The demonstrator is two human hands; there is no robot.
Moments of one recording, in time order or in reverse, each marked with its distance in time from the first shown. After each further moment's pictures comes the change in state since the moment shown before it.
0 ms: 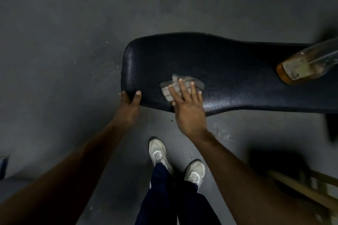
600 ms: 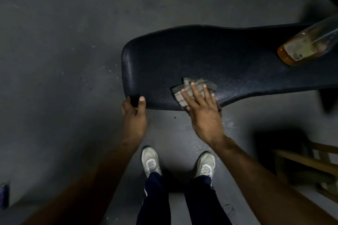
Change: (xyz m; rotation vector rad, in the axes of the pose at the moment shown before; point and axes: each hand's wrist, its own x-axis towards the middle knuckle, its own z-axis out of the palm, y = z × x) left_hand 0.003 -0.023 -0.010 -0.083 0.092 0.113; right_hand -0.024 -0.008 0.007 0.026 0.033 0.110
